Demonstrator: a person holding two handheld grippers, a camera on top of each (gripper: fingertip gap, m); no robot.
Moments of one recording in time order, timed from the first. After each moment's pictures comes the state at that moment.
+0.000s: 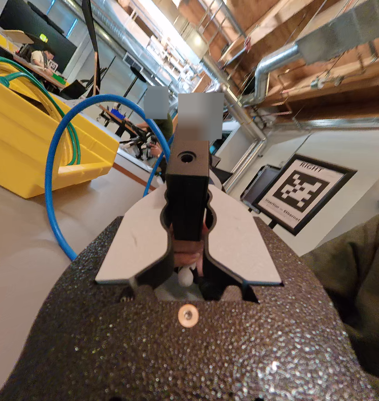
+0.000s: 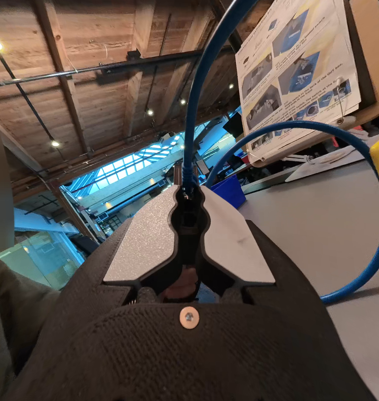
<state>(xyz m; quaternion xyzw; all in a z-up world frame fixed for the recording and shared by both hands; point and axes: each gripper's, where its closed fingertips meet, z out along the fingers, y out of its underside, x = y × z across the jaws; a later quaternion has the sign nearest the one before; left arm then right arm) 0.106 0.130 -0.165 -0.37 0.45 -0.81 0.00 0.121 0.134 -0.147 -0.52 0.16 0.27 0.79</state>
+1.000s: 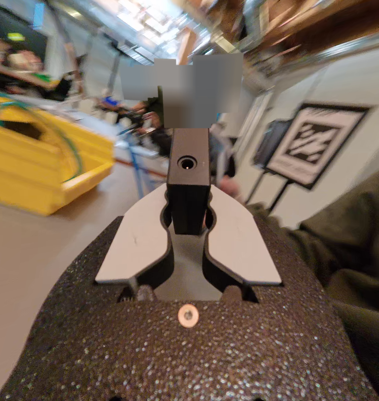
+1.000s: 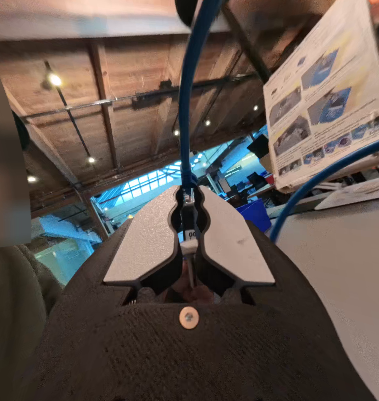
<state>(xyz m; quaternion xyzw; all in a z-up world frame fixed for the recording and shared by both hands) 0.090 0.143 -0.164 -0.32 0.55 -0.77 0.08 0.116 0.109 -0.100 -0.46 0.13 0.30 0.83</state>
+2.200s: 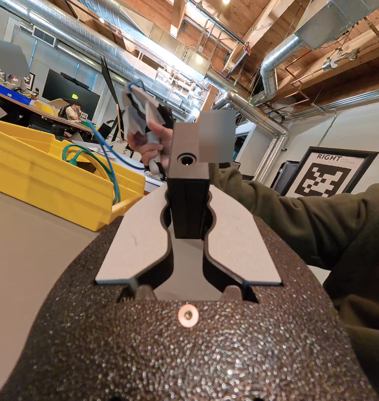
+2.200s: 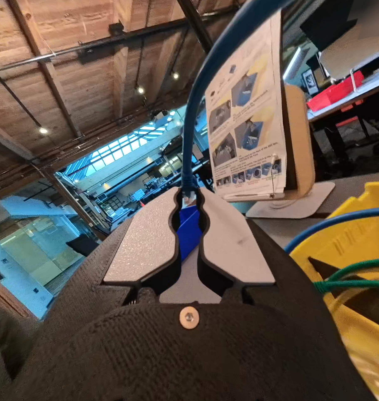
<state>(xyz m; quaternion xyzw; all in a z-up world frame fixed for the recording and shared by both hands) 0.085 0.200 -0.135 -0.33 0.46 -0.81 0.12 0.308 0.161 -0.047 -0.58 0.15 0.28 0.75</state>
